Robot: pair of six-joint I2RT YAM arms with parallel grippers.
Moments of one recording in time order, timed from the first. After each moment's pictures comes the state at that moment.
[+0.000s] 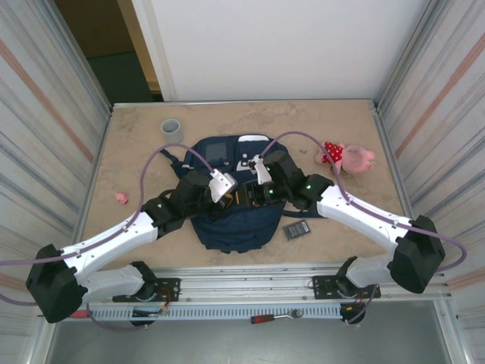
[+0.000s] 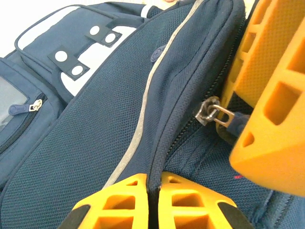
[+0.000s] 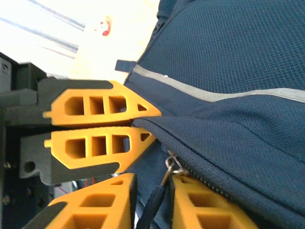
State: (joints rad) left arm -0.81 1.10 0.75 -0.26 0.02 0.11; right arm 0.81 1.33 1.01 -0.39 -0.37 0.66
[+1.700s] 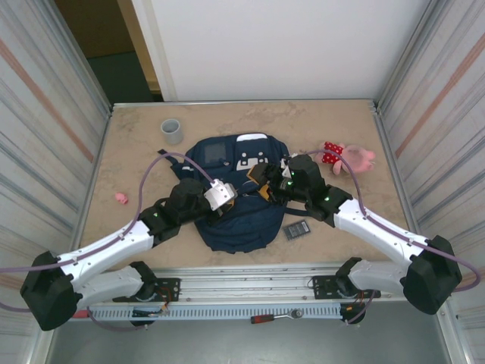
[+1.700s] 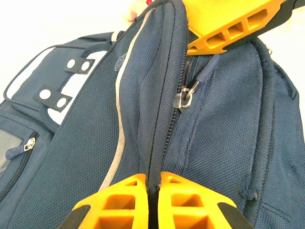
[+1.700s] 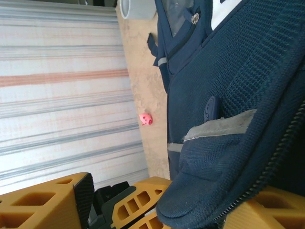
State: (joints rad) left arm -0.80 1.03 0.63 -0.11 0.11 0.30; right arm 0.70 1.16 0.80 -0.09 -0.26 1.39
